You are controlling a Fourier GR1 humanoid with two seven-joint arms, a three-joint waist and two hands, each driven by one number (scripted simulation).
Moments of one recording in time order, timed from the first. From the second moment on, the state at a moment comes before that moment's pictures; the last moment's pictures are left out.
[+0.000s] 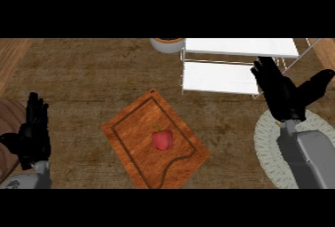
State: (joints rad) left arm -0.06 0.30 0.02 -1.36 0.20 0.44 -0.17; right arm -0.37 -0.31 0.08 -1.37 -0.39 -0.15 0.15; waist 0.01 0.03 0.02
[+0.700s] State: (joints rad) left arm -0.16 0.30 -0.22 -1.40 0.12 0.25 -0.10; right arm -0.28 -0.54 -0.08 -1.03 -0.45 0.22 -0.06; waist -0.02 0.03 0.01
